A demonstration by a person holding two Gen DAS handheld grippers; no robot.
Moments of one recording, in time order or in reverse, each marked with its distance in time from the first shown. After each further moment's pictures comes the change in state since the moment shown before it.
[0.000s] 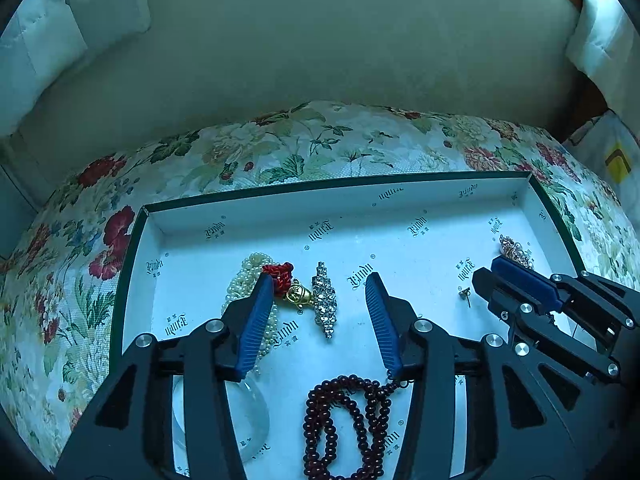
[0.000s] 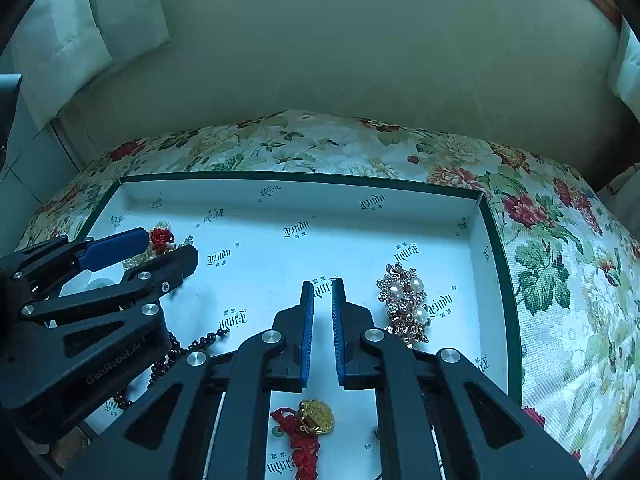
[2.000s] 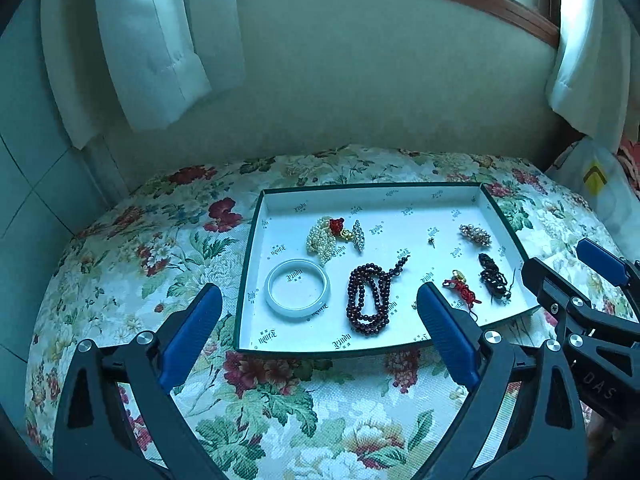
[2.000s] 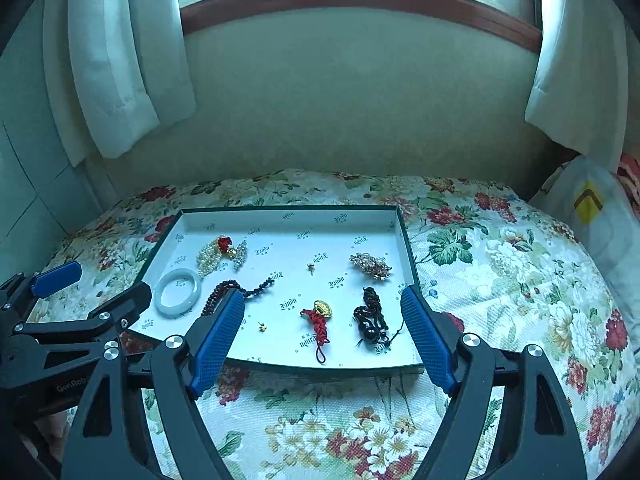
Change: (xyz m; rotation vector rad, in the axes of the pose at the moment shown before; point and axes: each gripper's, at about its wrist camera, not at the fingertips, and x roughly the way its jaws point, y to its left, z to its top) left arm -0.170 0.012 -0.071 -0.060 -0.164 0.101; right arm -0.163 0.021 -0.063 0.059 -0.217 -0.071
